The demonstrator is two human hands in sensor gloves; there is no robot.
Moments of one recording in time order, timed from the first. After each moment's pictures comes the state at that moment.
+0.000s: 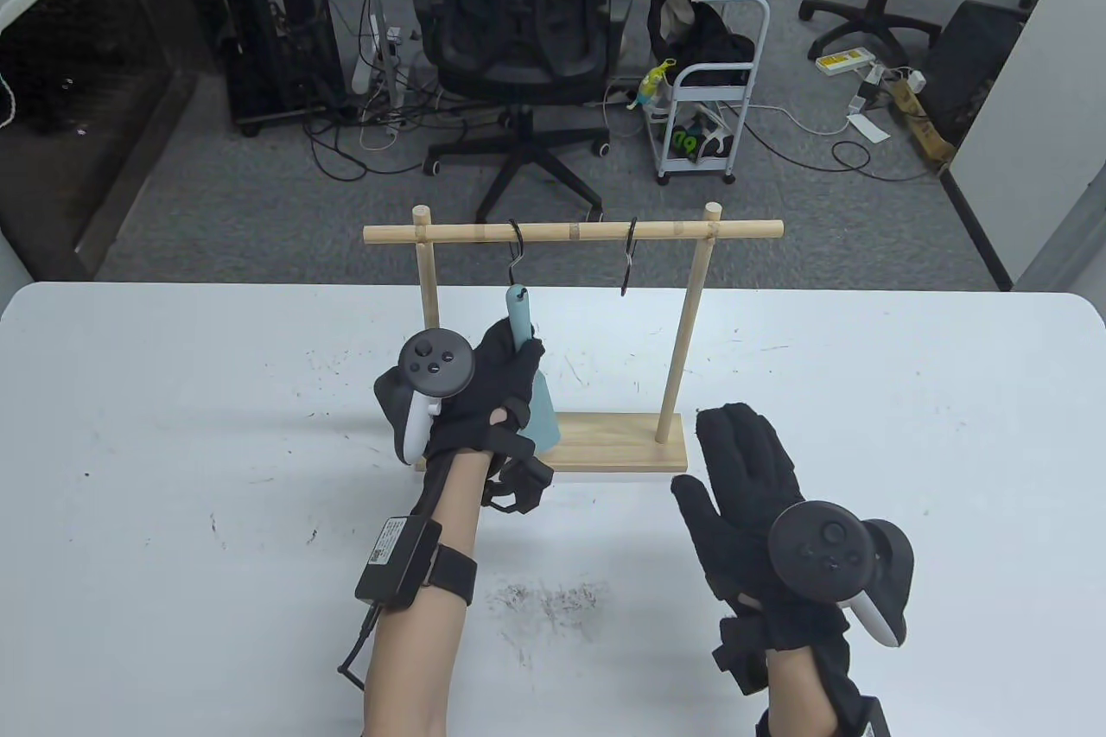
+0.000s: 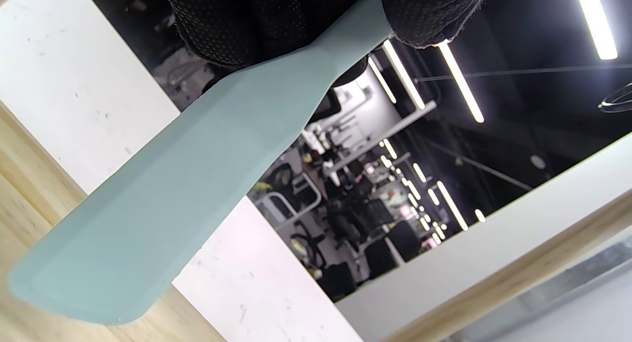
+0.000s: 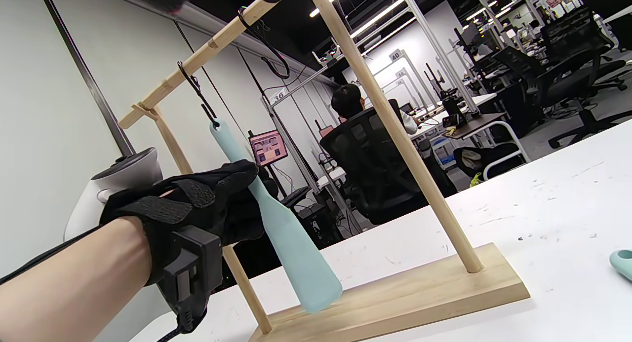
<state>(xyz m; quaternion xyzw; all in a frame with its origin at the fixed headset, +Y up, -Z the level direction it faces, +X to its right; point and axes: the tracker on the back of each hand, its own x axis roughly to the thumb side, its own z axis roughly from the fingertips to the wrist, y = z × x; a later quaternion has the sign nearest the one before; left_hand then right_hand) -0.130 -0.655 -0.446 -0.01 0.00 0.47 0.88 0.177 -0.602 -0.275 0.13 -0.10 0.94 0.31</state>
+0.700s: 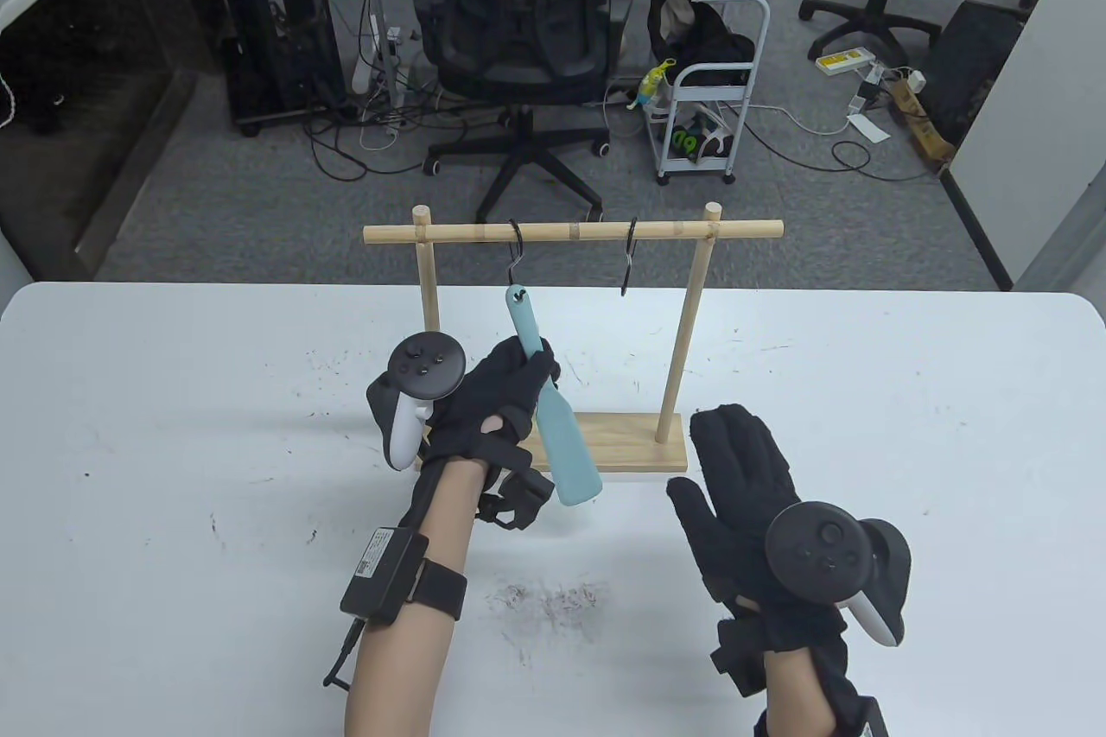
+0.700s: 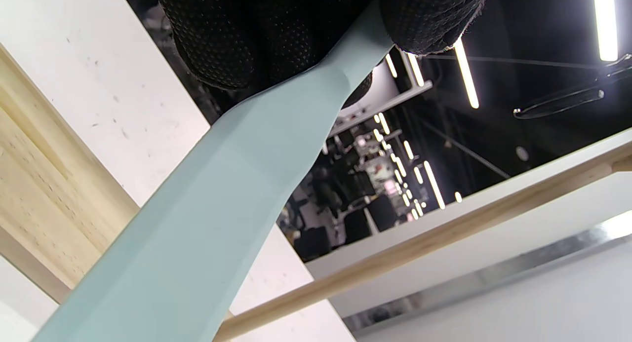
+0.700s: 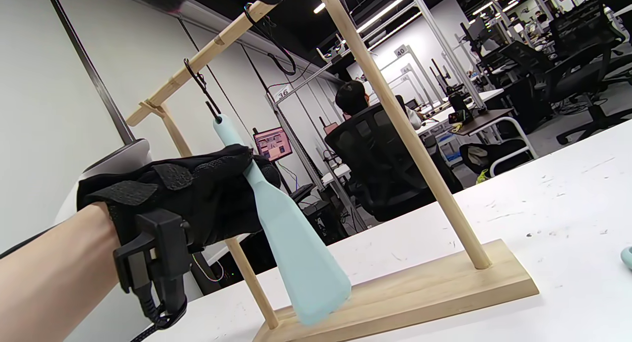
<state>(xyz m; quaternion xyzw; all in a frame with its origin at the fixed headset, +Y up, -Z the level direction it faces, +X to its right) -0.129 -0.644 -0.430 -0.06 -0.03 0.52 0.85 0.174 -0.601 -0.274 0.14 -0.10 0.94 0.31</state>
